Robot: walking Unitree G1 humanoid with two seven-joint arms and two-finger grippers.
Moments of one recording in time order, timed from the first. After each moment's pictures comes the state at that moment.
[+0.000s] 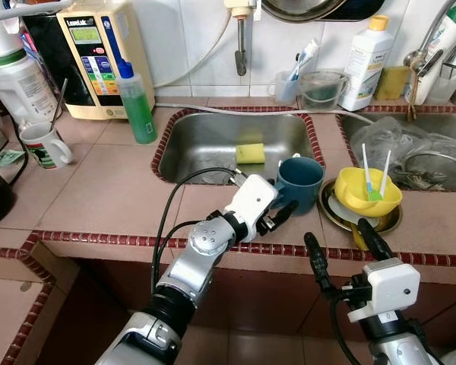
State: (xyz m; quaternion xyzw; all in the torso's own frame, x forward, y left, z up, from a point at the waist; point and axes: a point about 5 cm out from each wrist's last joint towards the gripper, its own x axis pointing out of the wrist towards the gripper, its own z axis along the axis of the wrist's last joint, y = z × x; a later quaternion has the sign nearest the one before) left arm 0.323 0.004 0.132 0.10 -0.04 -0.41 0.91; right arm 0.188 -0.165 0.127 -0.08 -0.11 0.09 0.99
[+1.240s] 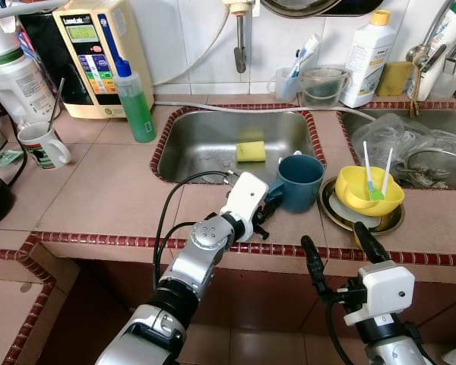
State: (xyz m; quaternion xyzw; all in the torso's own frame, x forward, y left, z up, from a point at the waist) left arm 0.334 0.008 0.120 0.05 0.04 -0.38 0.92; right arm 0.185 -0.161 0.124 -0.08 -0.10 0.09 0.99
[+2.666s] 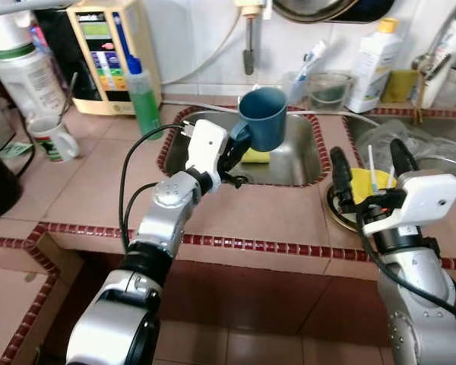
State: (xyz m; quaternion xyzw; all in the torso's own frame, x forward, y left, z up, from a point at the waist) left arm 0.376 0.064 0.182 0.04 -0.06 -0.30 0.95; right arm 0.254 -0.177 0.204 -0.03 -0.21 0.05 0.98
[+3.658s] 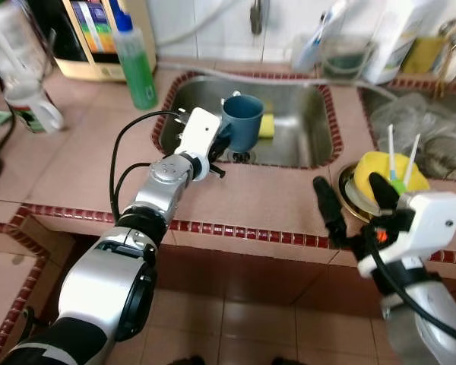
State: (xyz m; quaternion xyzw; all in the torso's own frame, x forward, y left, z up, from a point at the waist) left arm 0.406 0.082 0.190 0.12 0.02 -0.25 0.96; right arm 0.201 -0.151 0.212 0.06 -0.09 0.10 0.99
